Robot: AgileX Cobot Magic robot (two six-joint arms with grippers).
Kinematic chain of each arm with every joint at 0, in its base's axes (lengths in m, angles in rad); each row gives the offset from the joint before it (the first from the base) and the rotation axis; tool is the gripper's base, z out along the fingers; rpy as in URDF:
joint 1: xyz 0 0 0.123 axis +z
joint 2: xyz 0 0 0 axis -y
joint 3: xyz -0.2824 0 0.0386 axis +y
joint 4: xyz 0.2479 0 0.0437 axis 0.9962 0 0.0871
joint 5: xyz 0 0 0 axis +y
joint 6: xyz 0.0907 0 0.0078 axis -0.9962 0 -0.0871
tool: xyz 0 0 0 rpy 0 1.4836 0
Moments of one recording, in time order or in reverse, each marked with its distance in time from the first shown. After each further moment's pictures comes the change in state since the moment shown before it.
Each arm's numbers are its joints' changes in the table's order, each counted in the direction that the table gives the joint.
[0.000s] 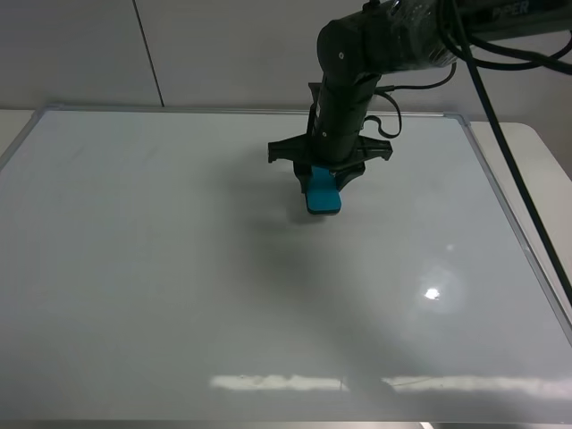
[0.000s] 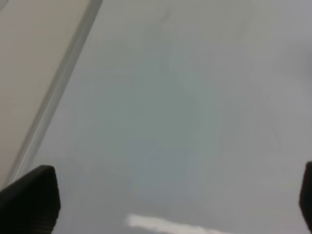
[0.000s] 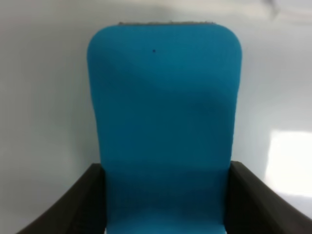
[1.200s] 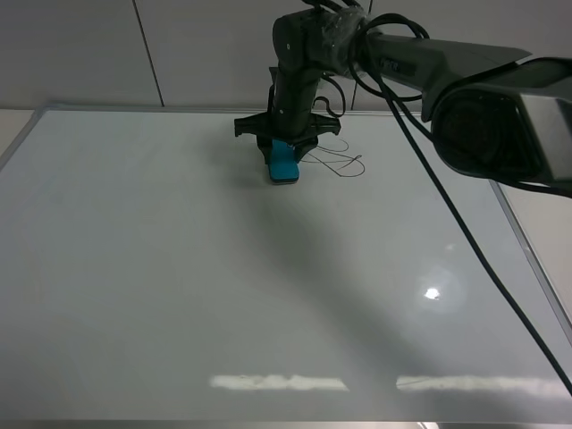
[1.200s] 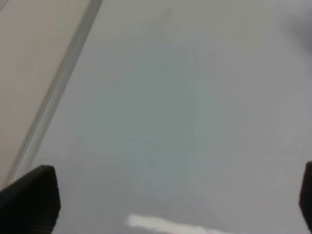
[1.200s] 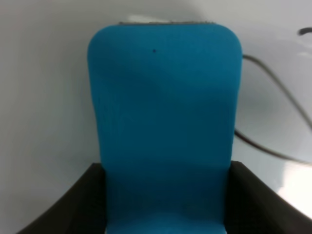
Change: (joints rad) left arm 0.000 0.000 0.000 0.000 0.000 0.000; right arm -0.007 -0.427 -0.688 0.033 0.208 0.101
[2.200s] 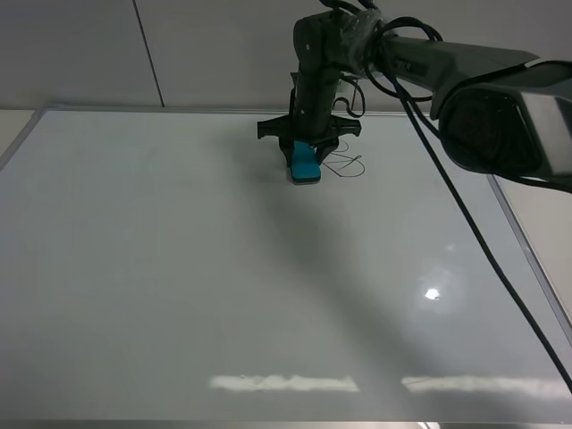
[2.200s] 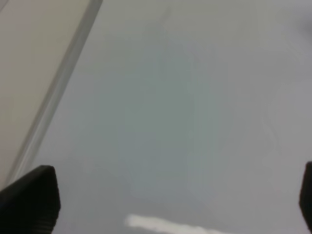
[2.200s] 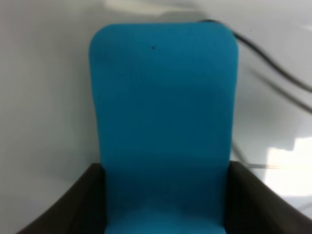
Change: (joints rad) left arm 0.000 0.000 0.000 0.000 0.000 0.000; right arm -0.077 -0.029 -0.015 0.004 0.088 0.029
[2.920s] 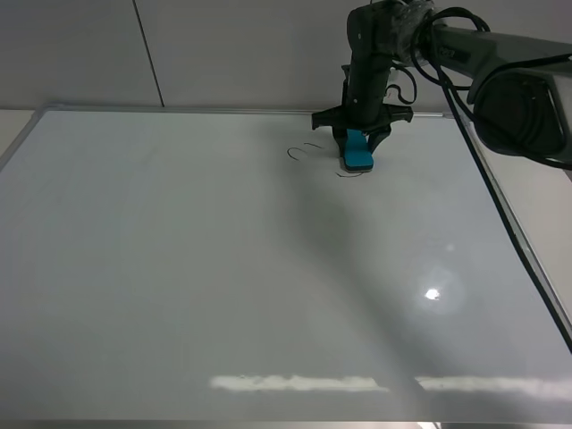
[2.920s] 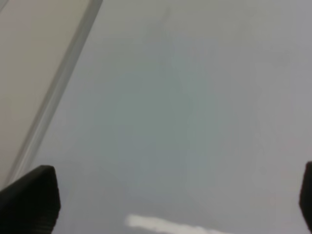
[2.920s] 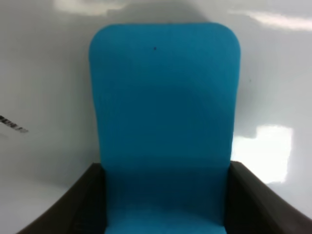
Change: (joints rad) left arm 0.000 0.000 0.000 0.000 0.000 0.000; right arm -0.129 0.003 -0.003 -0.086 0.042 0.074
